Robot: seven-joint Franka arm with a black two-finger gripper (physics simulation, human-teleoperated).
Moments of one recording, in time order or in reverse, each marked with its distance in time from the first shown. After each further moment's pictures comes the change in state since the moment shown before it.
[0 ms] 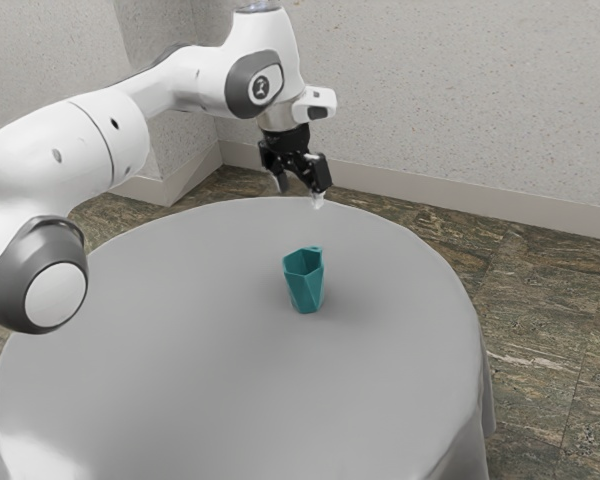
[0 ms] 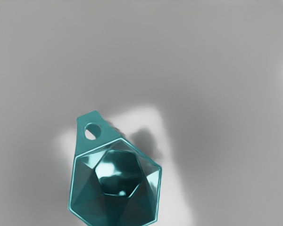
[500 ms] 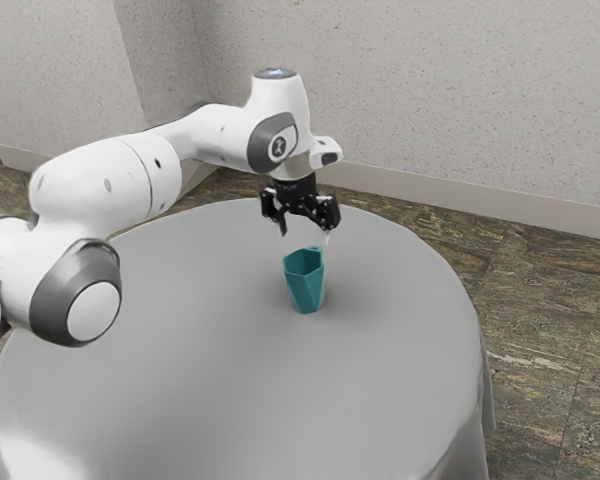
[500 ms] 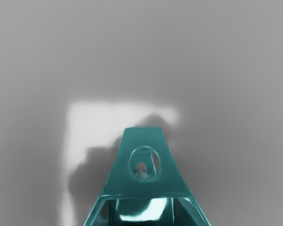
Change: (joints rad) arm 0.006 0.157 0.030 -0.001 0.002 0.130 -0.337
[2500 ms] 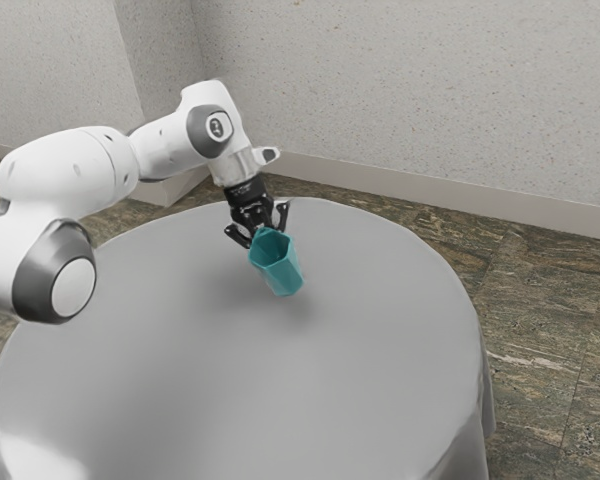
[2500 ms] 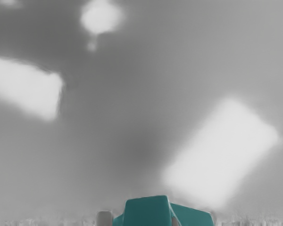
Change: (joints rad) arm 0.145 -0.022 0.048 -0.075 -0.406 -0.212 -0.260
